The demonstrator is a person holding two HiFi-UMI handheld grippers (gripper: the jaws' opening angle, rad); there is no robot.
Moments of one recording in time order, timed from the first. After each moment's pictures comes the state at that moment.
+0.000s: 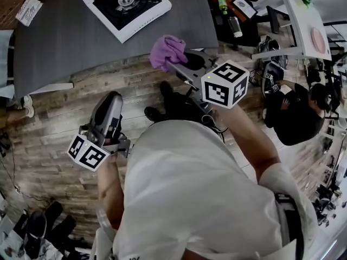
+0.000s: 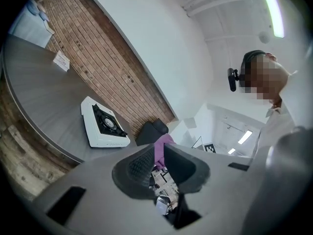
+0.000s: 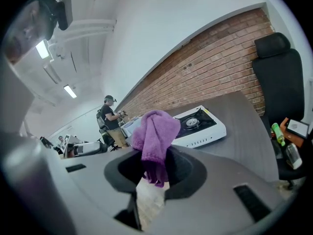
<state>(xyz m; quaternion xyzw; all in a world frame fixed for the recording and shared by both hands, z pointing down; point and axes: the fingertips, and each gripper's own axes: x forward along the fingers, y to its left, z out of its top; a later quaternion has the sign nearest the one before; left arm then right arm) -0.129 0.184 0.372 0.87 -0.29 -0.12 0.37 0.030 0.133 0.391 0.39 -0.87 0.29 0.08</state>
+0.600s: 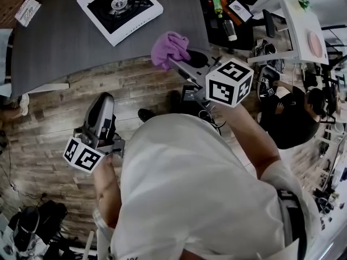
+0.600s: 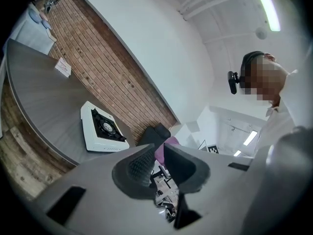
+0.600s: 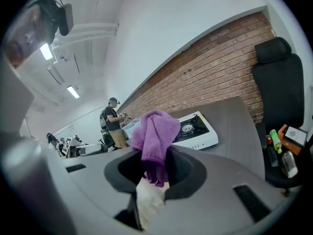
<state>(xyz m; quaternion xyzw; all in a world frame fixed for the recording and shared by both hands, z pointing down) -0.113 0.185 0.359 0.87 -0.32 -0.14 0.35 0.072 0.131 0.367 0.39 -0.88 0.28 0.08</state>
